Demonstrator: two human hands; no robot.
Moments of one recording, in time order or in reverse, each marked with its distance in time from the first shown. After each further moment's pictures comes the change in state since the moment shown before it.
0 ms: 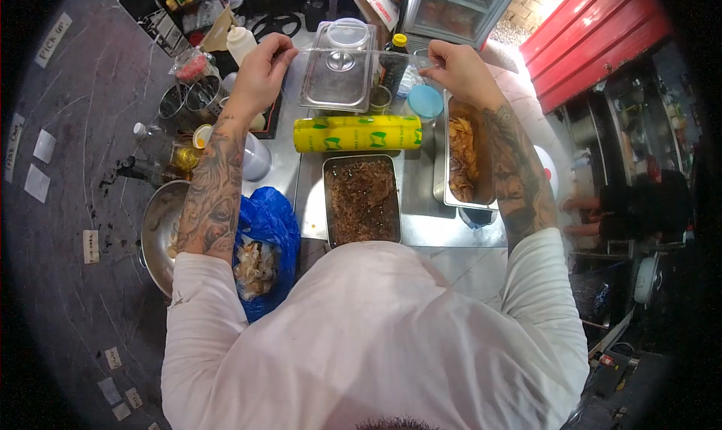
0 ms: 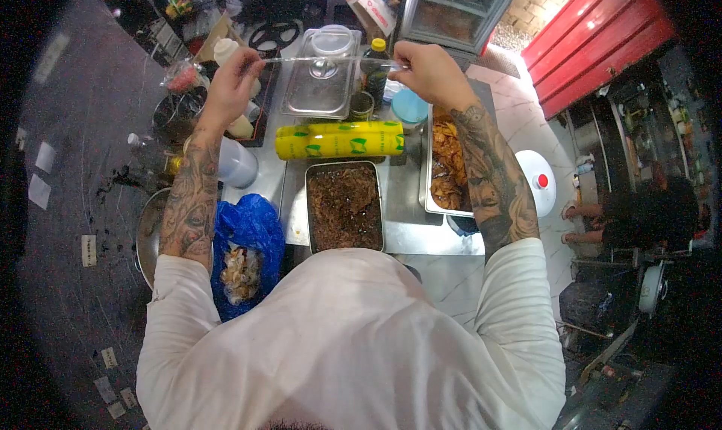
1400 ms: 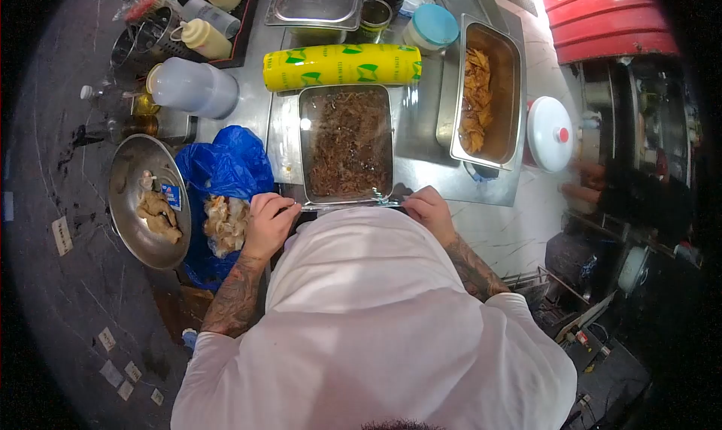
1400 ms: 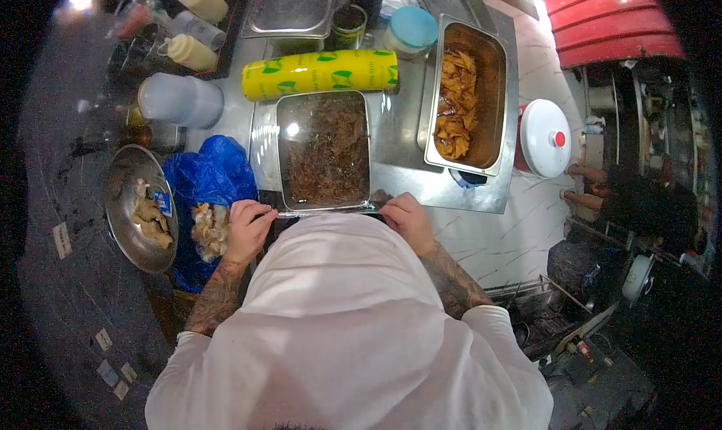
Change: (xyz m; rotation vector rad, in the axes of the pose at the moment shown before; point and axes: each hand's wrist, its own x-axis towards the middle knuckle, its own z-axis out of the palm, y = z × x) left_hand -0.336 0.045 0.073 0.222 -0.327 -0.086; right_hand -0.338 -0.024 0.184 0.428 -0.067 0.164
